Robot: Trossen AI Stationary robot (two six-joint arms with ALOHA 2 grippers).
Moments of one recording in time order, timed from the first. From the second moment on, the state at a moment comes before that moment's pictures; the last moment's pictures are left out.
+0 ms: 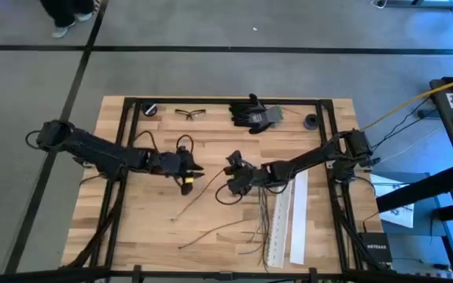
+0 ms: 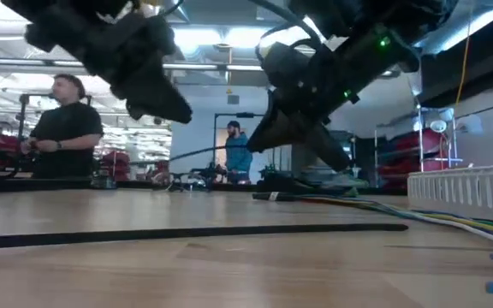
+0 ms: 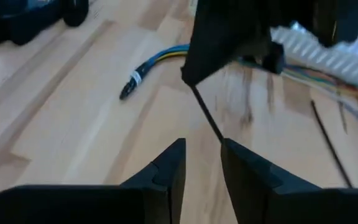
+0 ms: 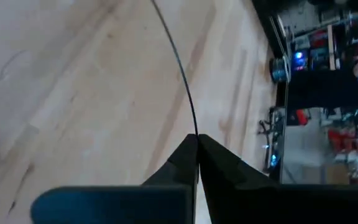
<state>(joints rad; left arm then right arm) -0.08 1.25 0.55 0.14 -0.18 -0.34 0.18 1.83 0.95 0.20 0.49 -0.81</state>
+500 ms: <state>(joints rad) 0.13 1.28 0.55 0.27 0.27 -0.47 0.18 1.83 0.95 0.31 0.53 -0.93</state>
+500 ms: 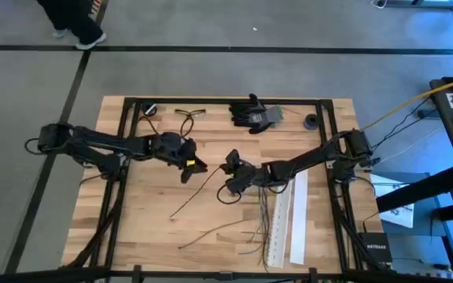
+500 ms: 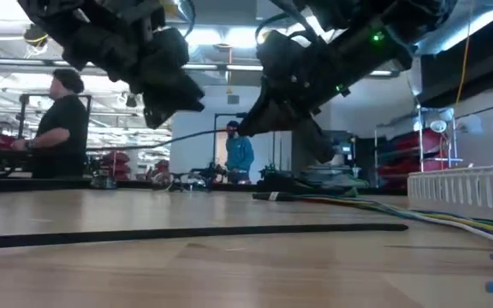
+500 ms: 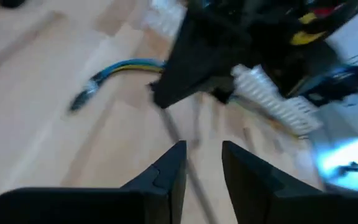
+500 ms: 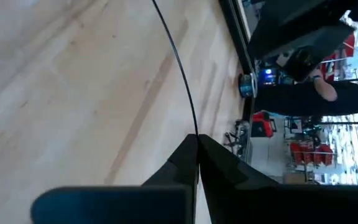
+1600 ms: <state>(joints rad) 0.17 1.42 0.57 0.36 0.36 -0.59 0.18 1.83 0.95 0.34 0.55 -0.92</state>
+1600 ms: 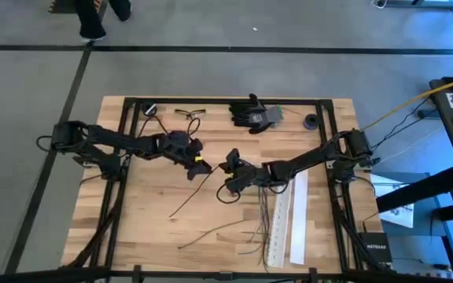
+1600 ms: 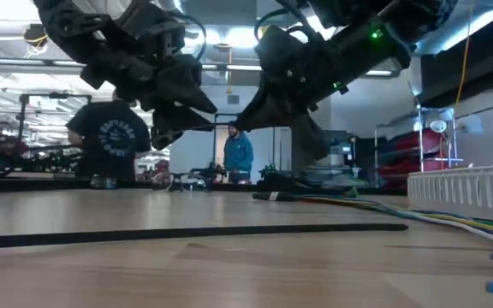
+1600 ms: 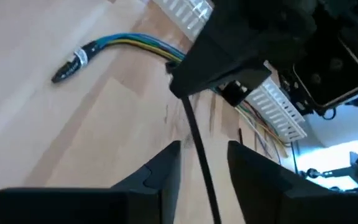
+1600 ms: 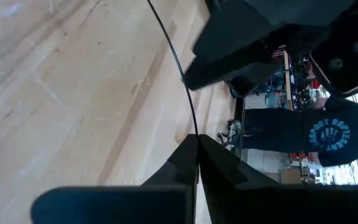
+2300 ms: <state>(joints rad) 0.17 1.55 0.57 0.58 0.41 -0.68 0.18 1.83 0.95 0.41 0.53 -0.97</state>
